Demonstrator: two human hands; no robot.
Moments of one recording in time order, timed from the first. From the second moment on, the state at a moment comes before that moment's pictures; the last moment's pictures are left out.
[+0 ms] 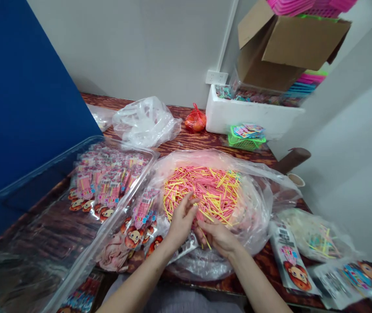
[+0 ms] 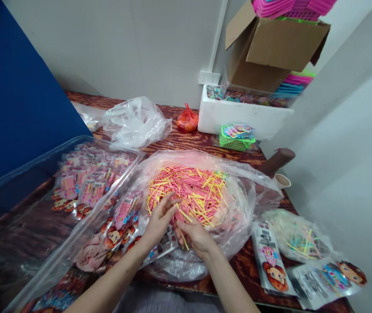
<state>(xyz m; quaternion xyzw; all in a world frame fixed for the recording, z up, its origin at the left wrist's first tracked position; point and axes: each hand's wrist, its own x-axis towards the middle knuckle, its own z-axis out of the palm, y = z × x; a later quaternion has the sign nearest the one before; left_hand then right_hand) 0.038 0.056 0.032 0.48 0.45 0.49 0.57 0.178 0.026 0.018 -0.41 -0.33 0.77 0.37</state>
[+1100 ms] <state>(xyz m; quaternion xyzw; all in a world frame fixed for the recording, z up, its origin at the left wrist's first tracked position) 0.030 0.049 0.044 0.47 0.42 0.39 0.67 0.174 0.001 0.021 -0.42 -0.36 0.72 0.42</state>
